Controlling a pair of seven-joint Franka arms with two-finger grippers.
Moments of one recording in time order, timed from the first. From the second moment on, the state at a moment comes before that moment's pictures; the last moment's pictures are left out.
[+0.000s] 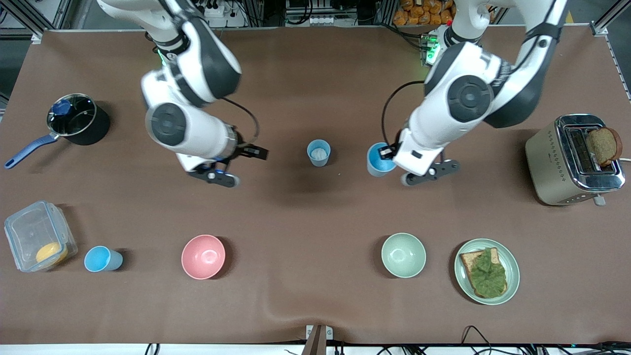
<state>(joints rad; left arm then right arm) -0.24 0.31 -0.32 -1.61 -0.08 1.84 -0.84 0.49 0.31 -0.05 -1.61 0.27 1.72 0.64</state>
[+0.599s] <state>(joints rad) -0.40 0.35 -0.32 -1.65 -0.08 1.97 -1.04 0.28 0.15 -0.06 -1.62 0.19 1.56 0.36</state>
